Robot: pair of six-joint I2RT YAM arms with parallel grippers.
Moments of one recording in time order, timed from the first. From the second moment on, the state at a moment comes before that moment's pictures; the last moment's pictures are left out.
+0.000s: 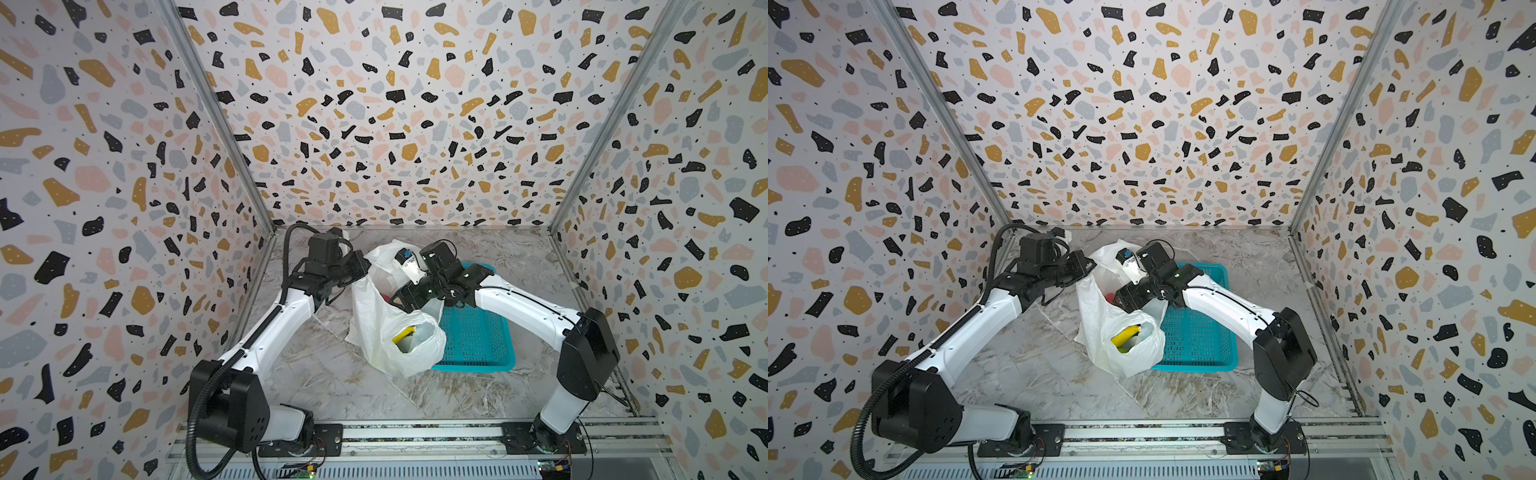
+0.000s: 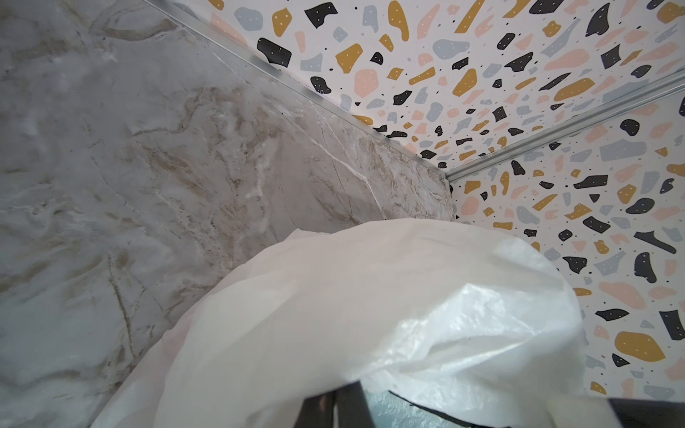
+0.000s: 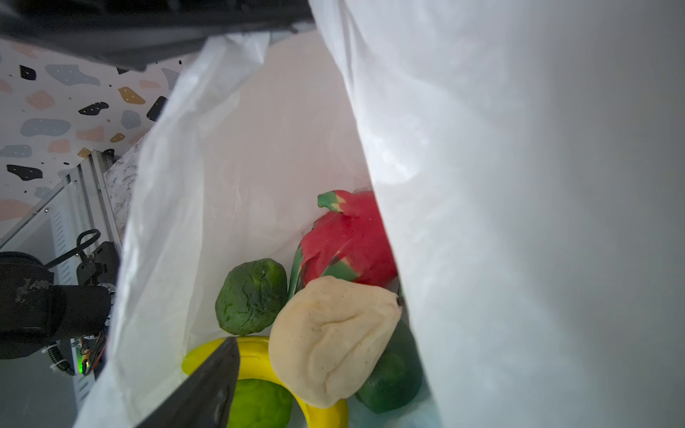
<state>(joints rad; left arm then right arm) -0.26 1.37 1.11 -0.31 0.35 -0.67 0.77 1.70 1.44 -0.50 -0.35 0.05</state>
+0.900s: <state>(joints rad) -0.26 1.41 1.11 -0.31 0.29 -0.69 0.32 1.57 1.17 -0.41 -0.30 0.39</state>
